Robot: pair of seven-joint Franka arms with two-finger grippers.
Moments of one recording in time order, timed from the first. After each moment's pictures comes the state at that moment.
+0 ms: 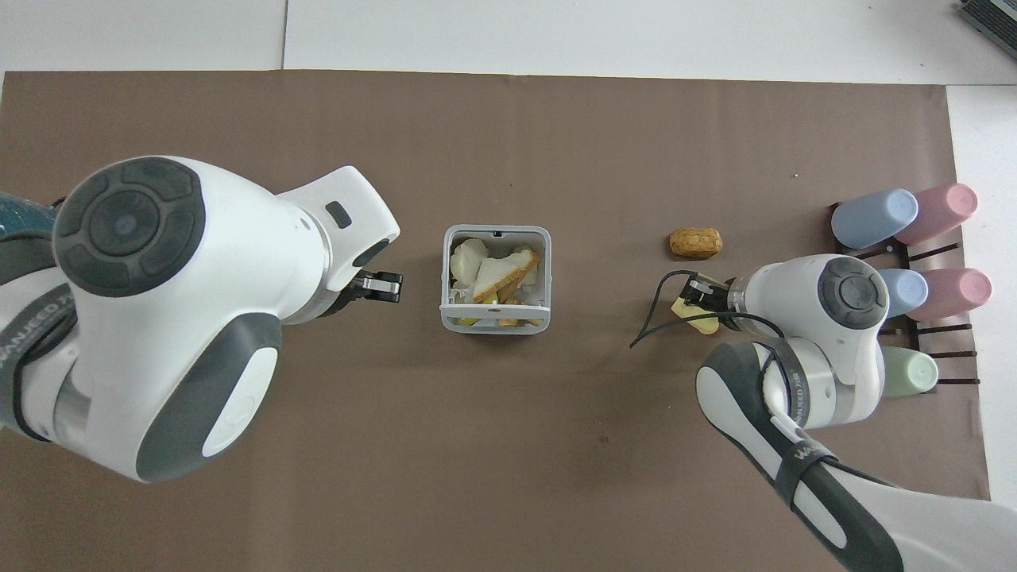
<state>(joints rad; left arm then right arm) -0.49 -0.01 0.01 -1.77 -0.03 1.86 -0.24 0.20 0.15 -0.05 -2.28 0.07 2.52 0.61</state>
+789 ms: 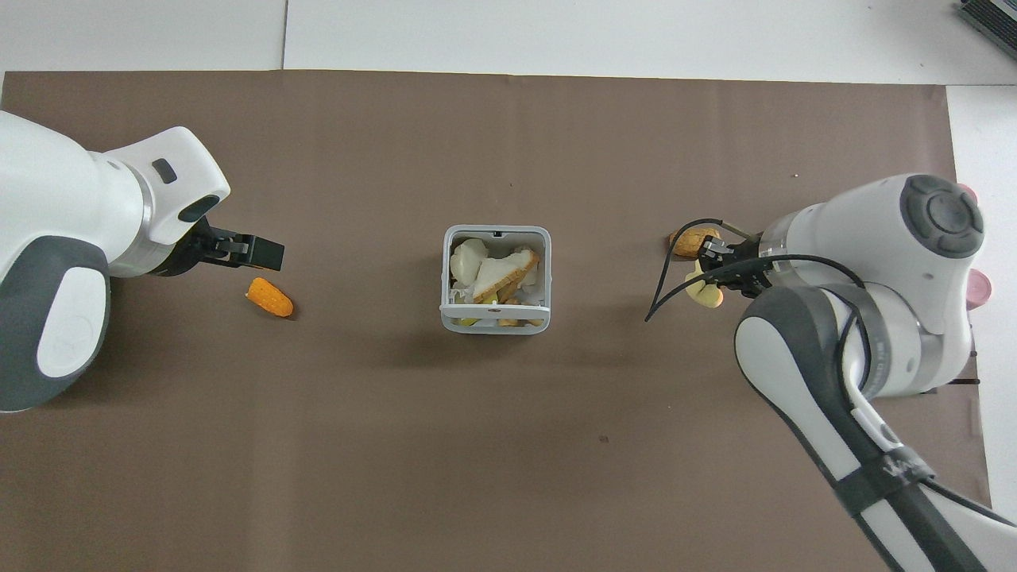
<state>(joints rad) -0.25 -0.01 0.02 -1.82 -0.03 1.90 -0.01 0.21 0.07 -0.05 -1.97 0.16 2.09 0.61</state>
